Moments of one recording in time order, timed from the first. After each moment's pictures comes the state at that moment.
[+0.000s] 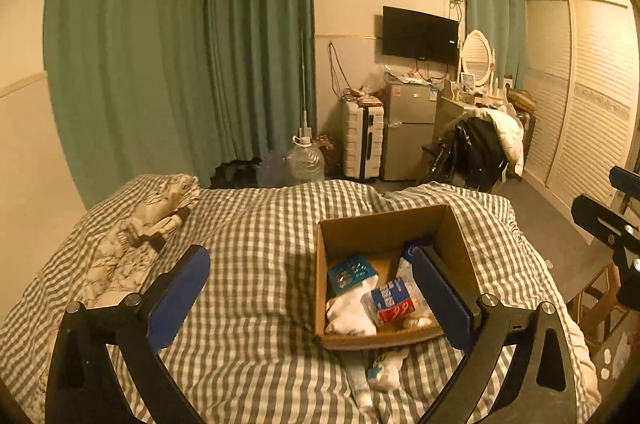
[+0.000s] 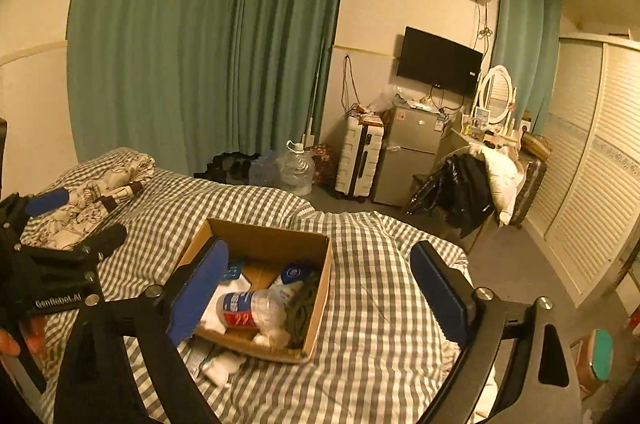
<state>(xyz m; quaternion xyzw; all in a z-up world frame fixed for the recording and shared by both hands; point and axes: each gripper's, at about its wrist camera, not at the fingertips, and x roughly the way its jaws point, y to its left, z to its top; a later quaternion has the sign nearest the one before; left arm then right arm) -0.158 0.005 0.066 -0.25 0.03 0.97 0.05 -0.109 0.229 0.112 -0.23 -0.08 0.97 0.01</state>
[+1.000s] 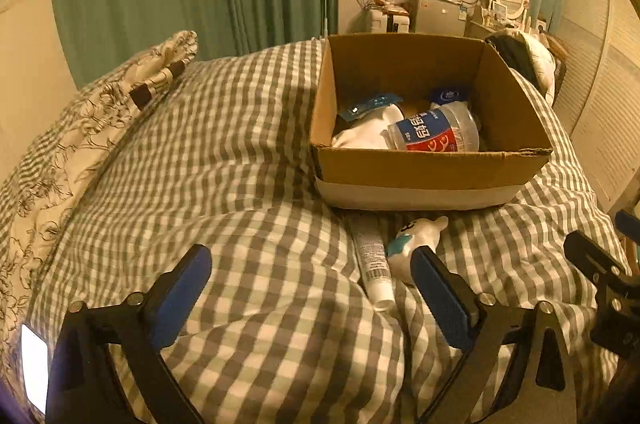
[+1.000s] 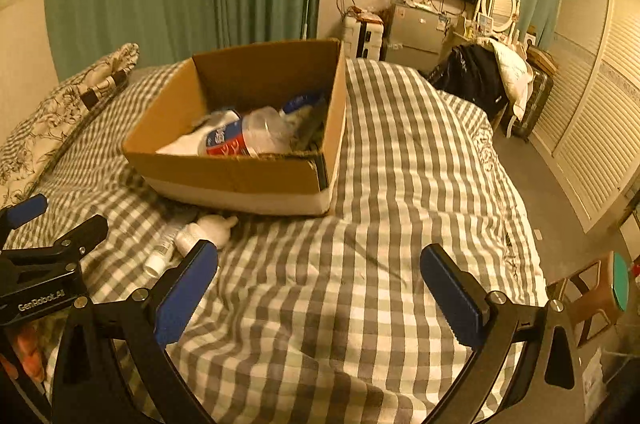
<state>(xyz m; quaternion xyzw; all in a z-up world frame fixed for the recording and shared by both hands) -0.150 0.027 -0.110 -0.40 0.02 0.92 0.01 -0.104 0.250 -0.073 -0.38 -0.03 0.92 0.02</state>
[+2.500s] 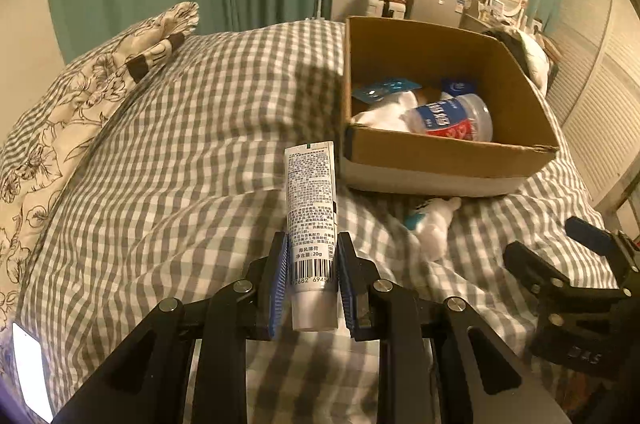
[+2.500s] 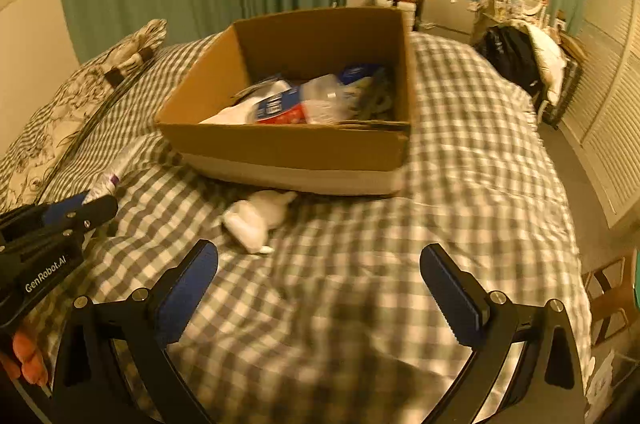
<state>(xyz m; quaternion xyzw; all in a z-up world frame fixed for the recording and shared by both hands) -0.154 -0.020 -0.110 -0.43 -0.01 0.90 0.04 -0.127 0.196 -0.099 -0.42 -0.02 0.90 -0.03</state>
